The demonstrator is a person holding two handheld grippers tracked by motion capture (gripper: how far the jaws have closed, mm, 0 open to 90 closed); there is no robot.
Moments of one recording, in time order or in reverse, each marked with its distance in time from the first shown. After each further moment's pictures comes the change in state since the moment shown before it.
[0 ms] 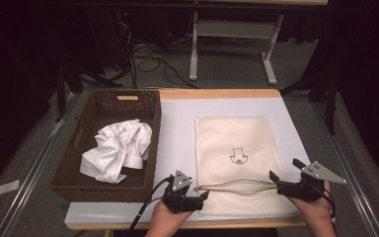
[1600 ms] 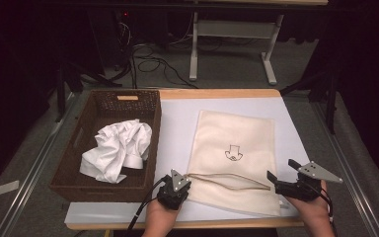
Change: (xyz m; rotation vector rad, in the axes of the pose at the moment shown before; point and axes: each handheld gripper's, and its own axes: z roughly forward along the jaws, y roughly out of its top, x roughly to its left) left arm 0.016 -0.006 -0.001 0.059 0.218 0.068; right arm 0.001 -0.003 0.007 0.012 0.024 -0.011
